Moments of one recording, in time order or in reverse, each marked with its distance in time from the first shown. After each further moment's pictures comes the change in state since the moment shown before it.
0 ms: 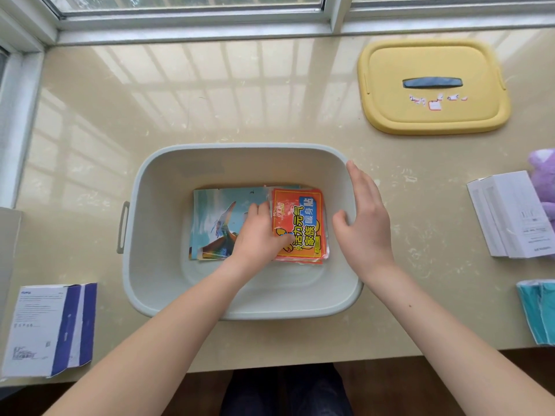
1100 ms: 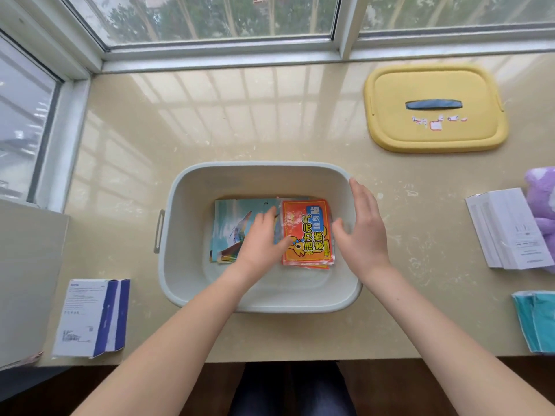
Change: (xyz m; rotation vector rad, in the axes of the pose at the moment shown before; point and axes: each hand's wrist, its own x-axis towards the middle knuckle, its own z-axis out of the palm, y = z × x) left_hand -0.026 0.012 -0.035 0.004 -0.008 -0.008; right_hand 0.000 -0.005 -0.005 -0.002 -0.031 -0.026
